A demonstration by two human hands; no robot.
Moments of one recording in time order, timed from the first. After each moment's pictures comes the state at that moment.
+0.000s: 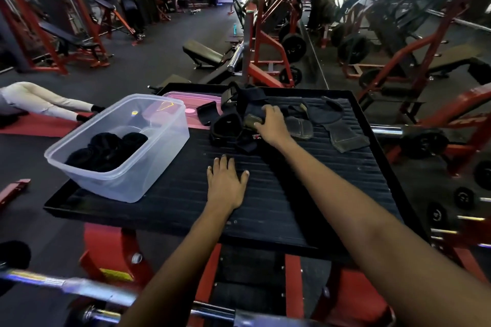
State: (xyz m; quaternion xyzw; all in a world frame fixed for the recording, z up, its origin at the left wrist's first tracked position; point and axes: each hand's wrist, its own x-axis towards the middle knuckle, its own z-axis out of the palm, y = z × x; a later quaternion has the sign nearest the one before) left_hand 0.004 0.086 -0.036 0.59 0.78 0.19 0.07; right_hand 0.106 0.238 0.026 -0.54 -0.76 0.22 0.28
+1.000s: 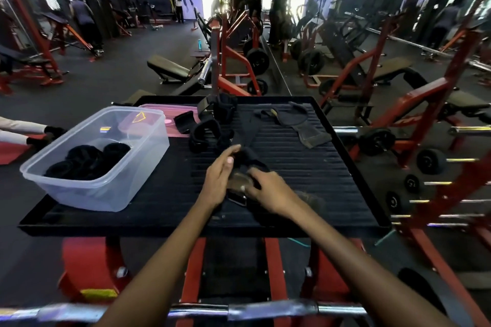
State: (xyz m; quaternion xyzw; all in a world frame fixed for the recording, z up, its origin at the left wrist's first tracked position) left_hand 0.011 0.068 -0.015 0.64 0.47 0.53 0.31; right_hand 0.171 0.044 0.035 -0.48 -0.81 0.26 0.22
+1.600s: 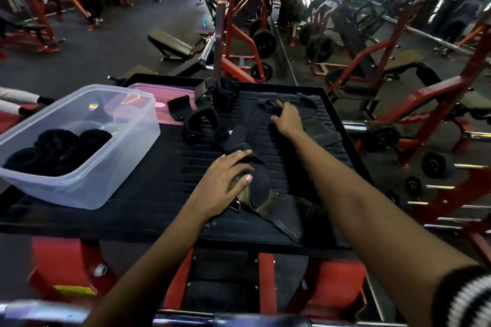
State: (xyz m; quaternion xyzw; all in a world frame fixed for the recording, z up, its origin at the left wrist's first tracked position) left_hand 0.013 0.074 -0.021 0.79 0.51 0.34 0.11; right_hand 0.186 0.283 0.017 -0.66 -0.69 0.16 0.24
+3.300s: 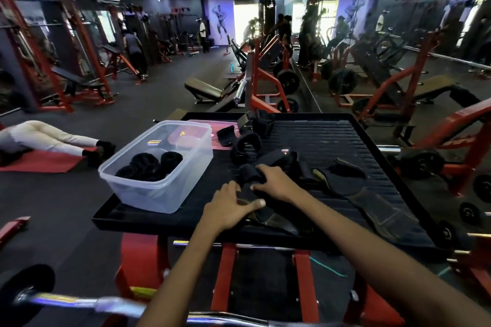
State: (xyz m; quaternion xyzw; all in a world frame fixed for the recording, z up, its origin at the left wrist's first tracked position) left_hand -0.051 0.006 0.013 0.63 0.73 0.19 0.21; right_hand 0.088 0.105 0.020 -0.49 -0.82 0.26 0.15
